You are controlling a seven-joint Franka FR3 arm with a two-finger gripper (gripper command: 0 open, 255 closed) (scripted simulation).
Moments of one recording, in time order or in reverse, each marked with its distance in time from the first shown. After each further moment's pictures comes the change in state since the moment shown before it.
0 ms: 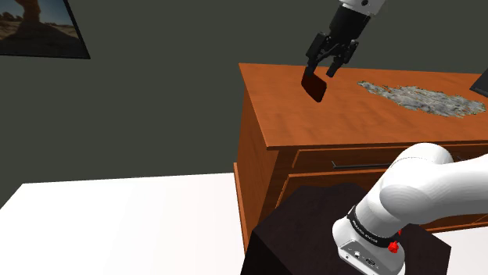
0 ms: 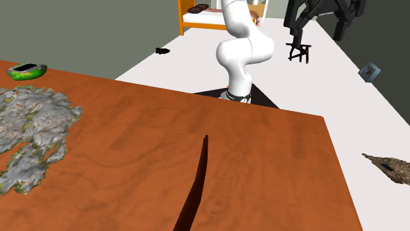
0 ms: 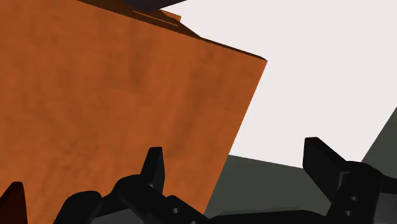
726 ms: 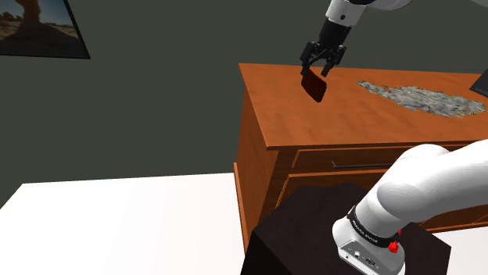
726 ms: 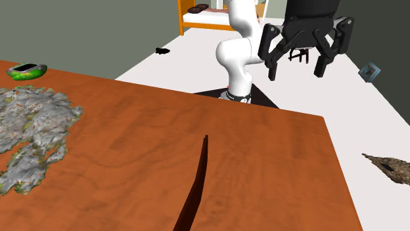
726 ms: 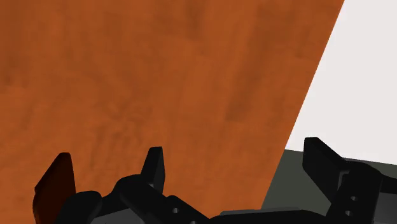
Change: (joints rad) arm -0.063 0.236 -0.113 0.064 -0.085 0.139 -0.077
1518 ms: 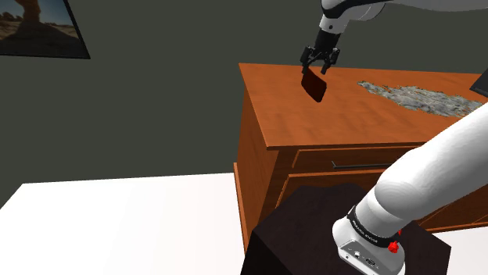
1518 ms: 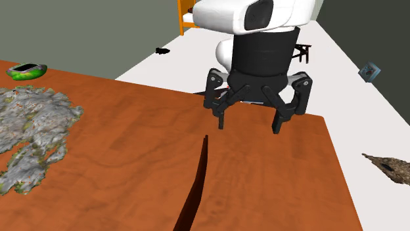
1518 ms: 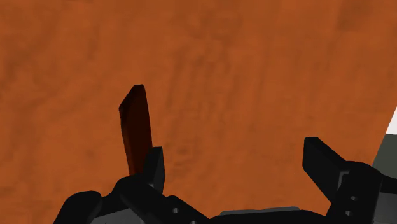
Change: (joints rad) arm -0.062 0.373 -0.147 0.225 -0.029 0.118 -0.101
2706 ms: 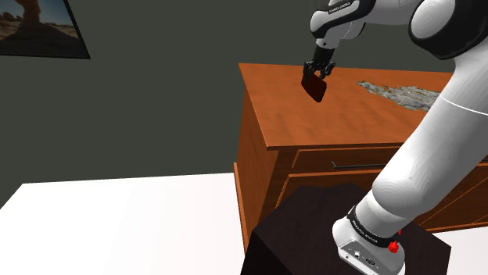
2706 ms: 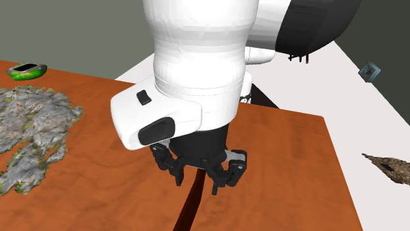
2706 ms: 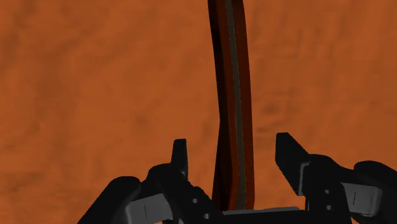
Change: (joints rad) arm -0.065 0.316 -0.087 0.159 0.065 0.127 -0.091
